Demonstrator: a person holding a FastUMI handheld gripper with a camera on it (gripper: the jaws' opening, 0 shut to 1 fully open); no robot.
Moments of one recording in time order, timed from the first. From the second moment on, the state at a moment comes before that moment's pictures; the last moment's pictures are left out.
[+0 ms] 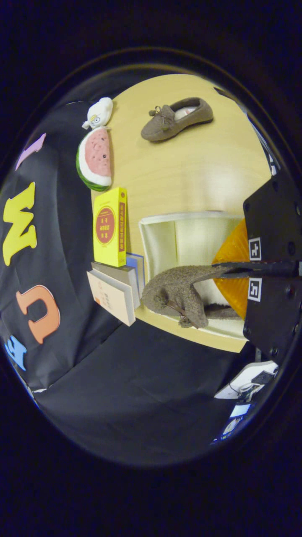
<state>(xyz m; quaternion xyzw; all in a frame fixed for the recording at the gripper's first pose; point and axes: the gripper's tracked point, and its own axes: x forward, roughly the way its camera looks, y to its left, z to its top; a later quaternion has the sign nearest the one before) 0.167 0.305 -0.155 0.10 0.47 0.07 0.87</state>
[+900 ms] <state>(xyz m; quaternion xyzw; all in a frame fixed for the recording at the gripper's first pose) 0.160 0.357 -0.256 0.07 0.58 0.02 0.81</state>
